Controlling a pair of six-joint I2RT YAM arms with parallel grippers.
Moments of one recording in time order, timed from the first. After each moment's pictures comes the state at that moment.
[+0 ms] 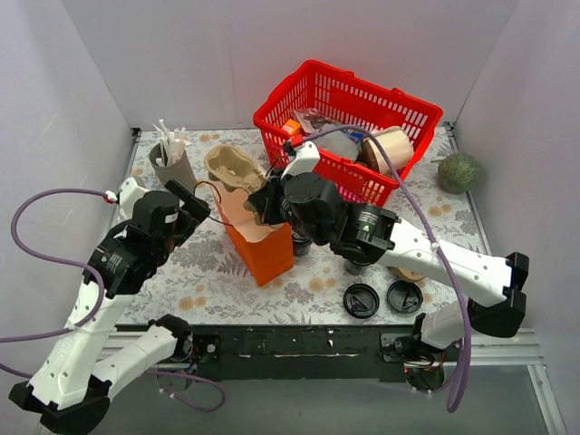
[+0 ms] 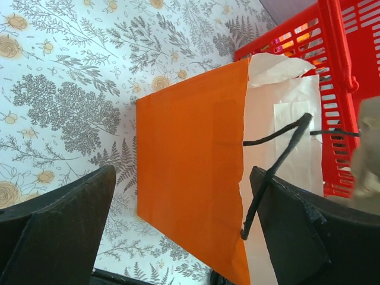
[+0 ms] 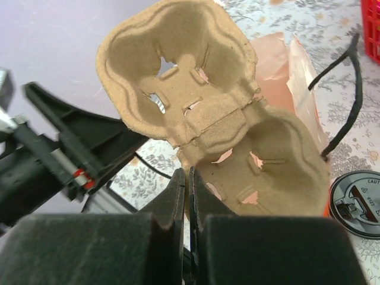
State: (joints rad) left arm -0.50 0.82 1.21 -1.03 -0.49 -1.08; right arm 1.24 1.43 1.61 -0.43 0.45 0.68
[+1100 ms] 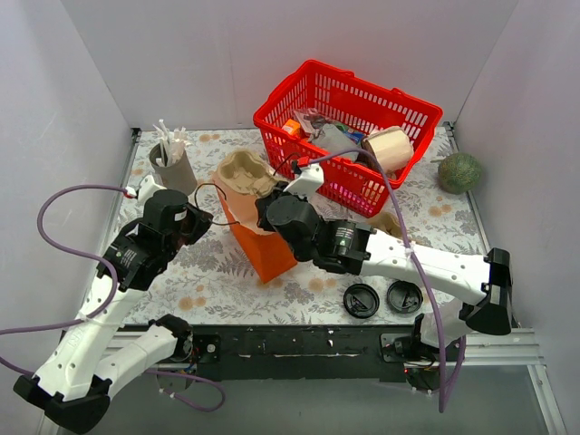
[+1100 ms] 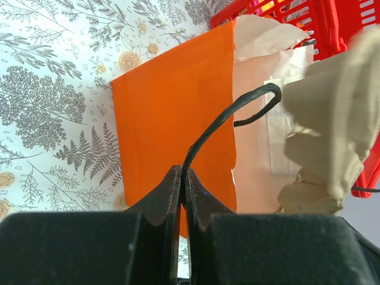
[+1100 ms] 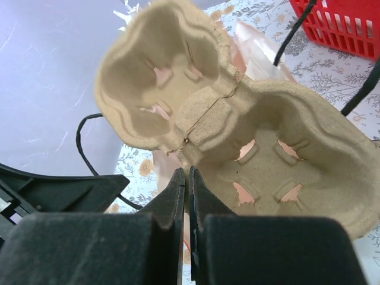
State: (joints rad) left arm -0.50 0.83 1.11 -0.87 -0.36 -1.05; right arm 1.28 1.49 1.44 -0.33 0.78 0.89
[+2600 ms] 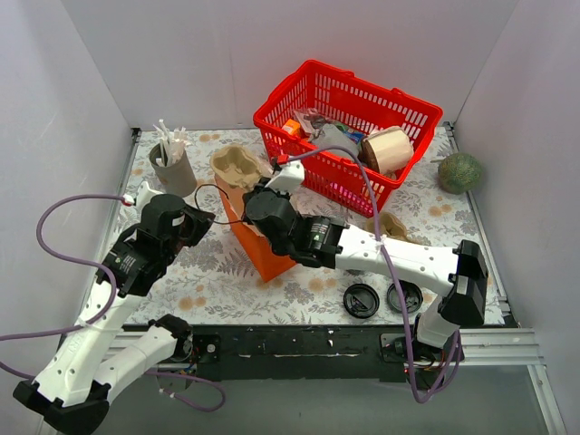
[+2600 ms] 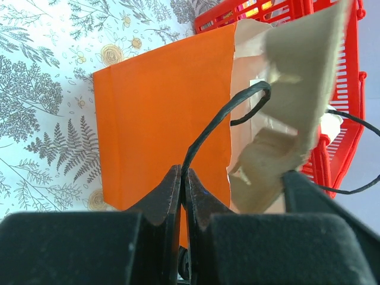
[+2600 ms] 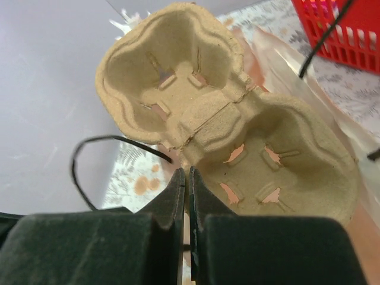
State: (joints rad) left arm -0.50 0.79 1.07 -0.83 -0.33 -1.15; right arm 1.27 1.65 1.57 -0.23 0.82 0.83
